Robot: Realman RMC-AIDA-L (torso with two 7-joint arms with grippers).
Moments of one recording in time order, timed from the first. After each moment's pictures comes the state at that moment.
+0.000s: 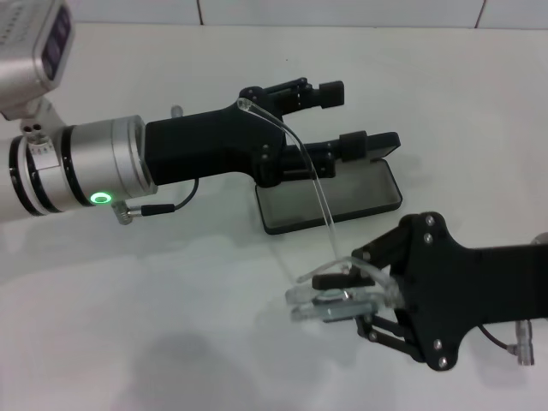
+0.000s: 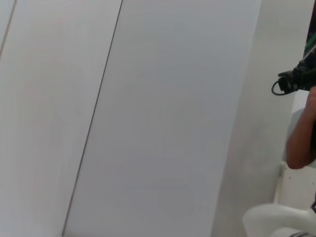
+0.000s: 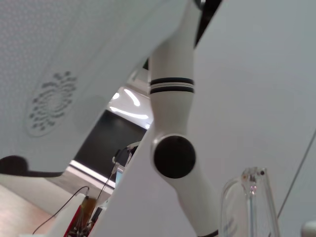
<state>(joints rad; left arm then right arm) -0.59 -2.09 1.05 0.51 1.43 1.66 -1.27 0.41 2.03 -1.57 -0.73 -1.14 -1.79 0.53</state>
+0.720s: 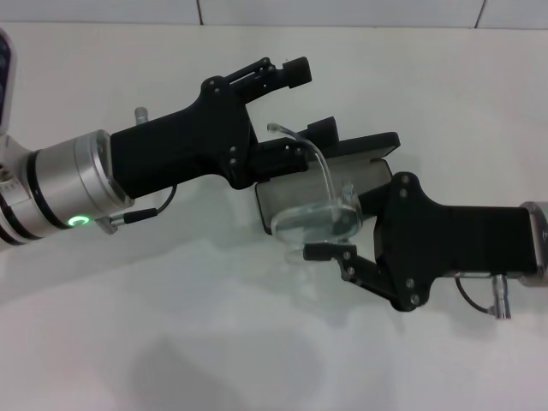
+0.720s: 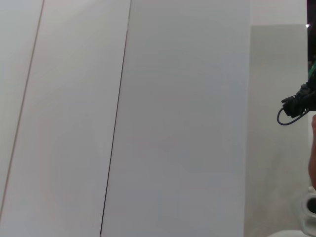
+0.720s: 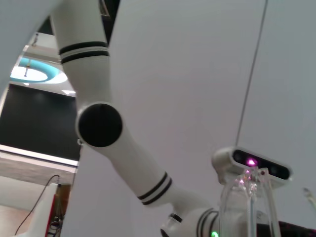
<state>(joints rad) -0.51 -2.09 1.06 0.46 1.30 1.72 -1.05 0.44 2.02 -1.56 -0.70 -1.12 -1.64 0.78</state>
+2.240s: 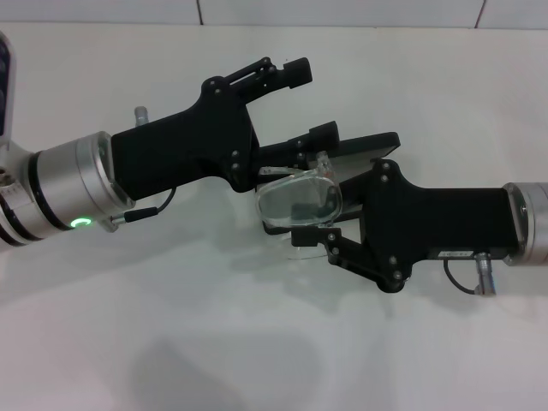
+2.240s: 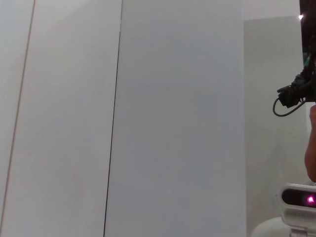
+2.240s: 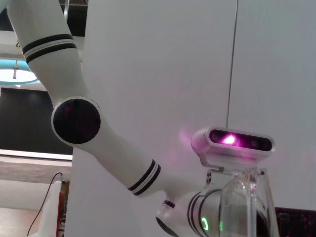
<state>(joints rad) -0.51 -2.09 1.06 0.46 1.30 1.71 -1.00 0.50 2.02 -1.56 -0.68 -1.14 -1.58 0.94</state>
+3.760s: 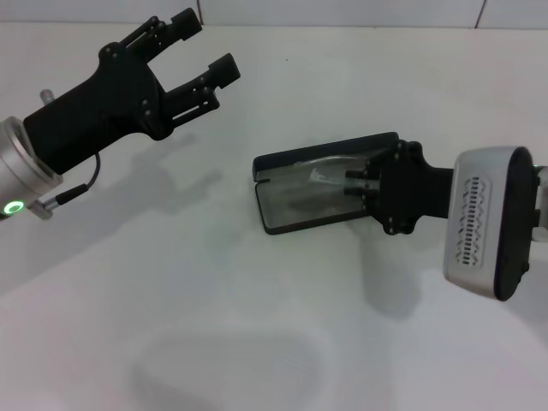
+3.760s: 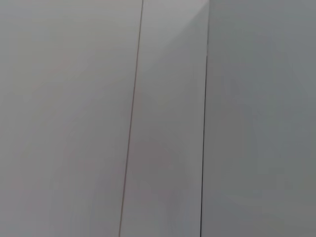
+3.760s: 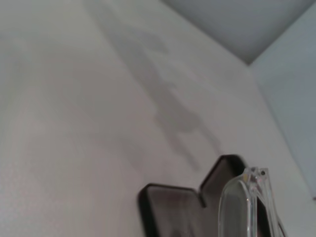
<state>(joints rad) -0.43 -2.07 0.91 0.47 1.25 1.66 -1.00 0.26 2.02 -1.83 -1.30 -1.90 -0.67 1.19</state>
